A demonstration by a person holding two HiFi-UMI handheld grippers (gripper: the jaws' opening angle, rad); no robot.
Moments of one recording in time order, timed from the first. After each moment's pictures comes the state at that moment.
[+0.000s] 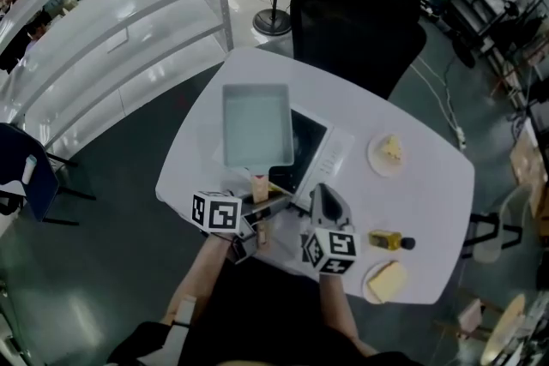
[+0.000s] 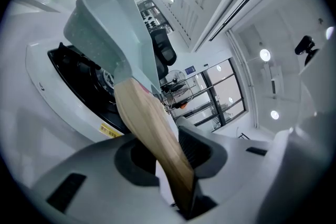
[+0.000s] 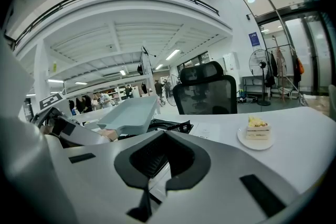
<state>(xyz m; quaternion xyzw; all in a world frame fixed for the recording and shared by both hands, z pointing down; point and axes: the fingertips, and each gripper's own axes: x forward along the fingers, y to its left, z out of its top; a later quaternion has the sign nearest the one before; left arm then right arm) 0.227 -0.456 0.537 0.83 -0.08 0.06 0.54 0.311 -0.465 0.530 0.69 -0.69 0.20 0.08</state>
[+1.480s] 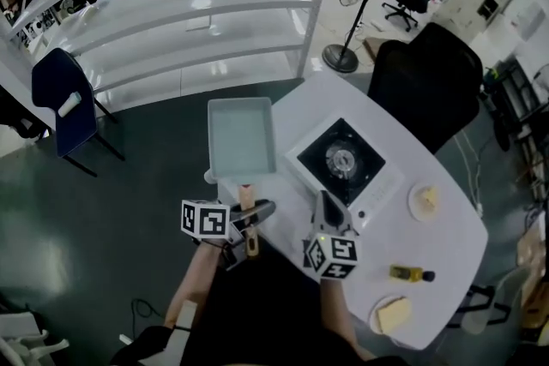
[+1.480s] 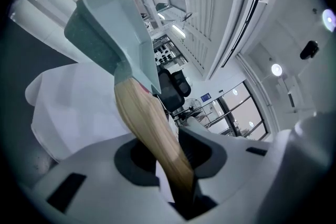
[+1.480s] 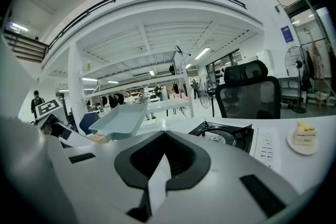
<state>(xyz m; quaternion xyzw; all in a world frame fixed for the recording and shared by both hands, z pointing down) 0.035 -0.430 0.535 0.80 -0.26 -0.03 0.53 0.149 -0.472 0.511 0.57 -0.80 0.17 0.09</state>
